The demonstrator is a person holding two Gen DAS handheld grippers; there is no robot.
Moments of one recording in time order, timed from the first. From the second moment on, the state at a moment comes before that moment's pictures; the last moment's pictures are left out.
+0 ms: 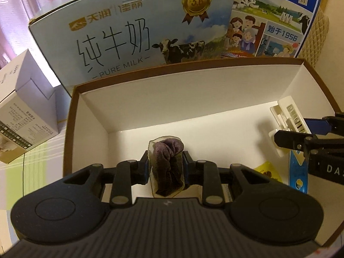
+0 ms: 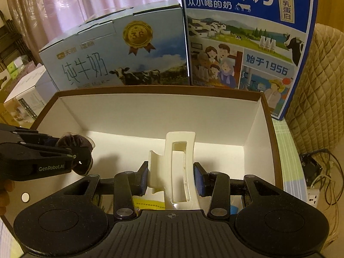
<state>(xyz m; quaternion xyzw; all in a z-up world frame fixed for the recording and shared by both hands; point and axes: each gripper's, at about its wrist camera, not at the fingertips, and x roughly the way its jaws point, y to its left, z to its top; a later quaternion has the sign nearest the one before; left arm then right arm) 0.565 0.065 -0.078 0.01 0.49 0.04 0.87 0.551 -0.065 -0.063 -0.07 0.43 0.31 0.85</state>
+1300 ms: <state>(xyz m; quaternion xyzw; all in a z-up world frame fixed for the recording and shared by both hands) 0.483 0.059 -0.021 -0.02 0.42 0.03 0.91 0.490 -0.134 -0.008 0.02 0.36 0.32 0.88</state>
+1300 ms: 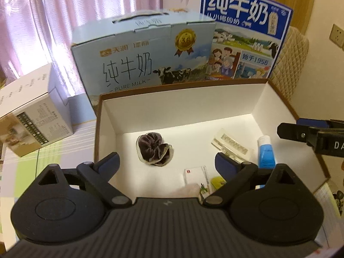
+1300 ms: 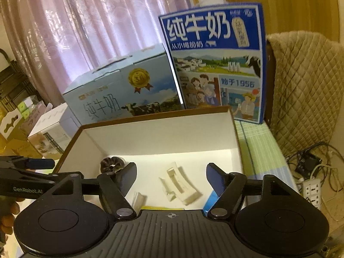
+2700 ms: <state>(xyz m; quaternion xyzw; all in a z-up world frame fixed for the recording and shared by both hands) 0.250 0.022 0.009 -0.06 0.40 0.07 0.91 0.285 -0.201 -0.001 0.01 0.41 0.35 0.85</state>
